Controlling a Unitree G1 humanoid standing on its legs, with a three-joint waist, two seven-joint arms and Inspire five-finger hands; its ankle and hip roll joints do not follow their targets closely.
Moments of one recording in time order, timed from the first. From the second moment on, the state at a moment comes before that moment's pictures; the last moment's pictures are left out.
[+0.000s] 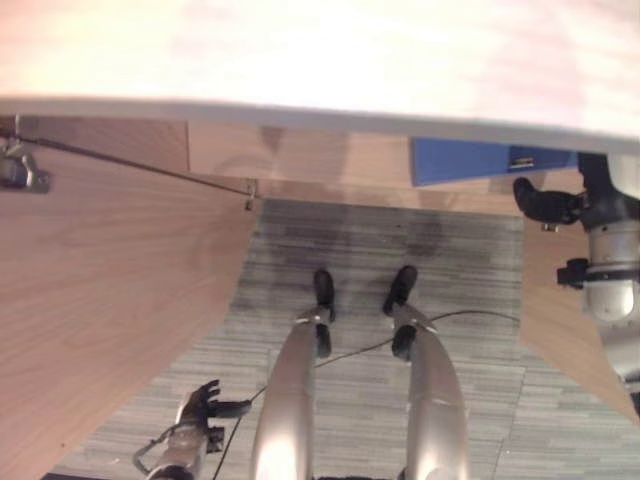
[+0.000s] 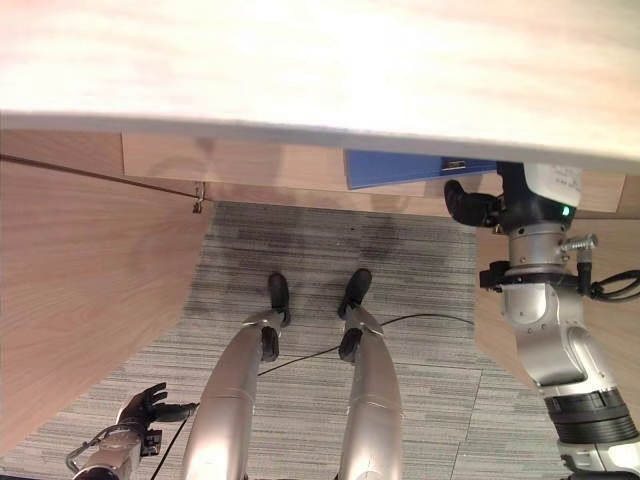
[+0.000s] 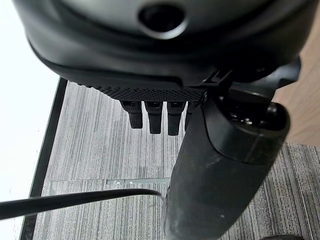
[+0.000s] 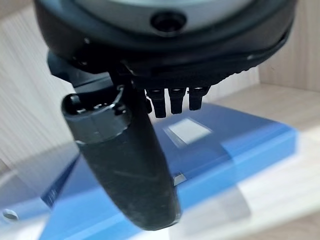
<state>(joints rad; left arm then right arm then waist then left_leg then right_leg) -0.17 0.36 0.00 1.16 -0.14 -0.05 0.10 -0.24 -0.90 -0.01 -0.07 -0.35 0.05 -0.35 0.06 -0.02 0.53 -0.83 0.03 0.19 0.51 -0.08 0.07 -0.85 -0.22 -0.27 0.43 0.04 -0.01</state>
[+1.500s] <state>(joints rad) -0.13 0.39 -0.12 1.13 -0.19 -0.09 0.10 -1.30 -0.82 0.71 0.69 -0.26 0.15 -0.32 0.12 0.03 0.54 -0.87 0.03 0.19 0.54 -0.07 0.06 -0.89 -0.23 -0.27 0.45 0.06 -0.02</state>
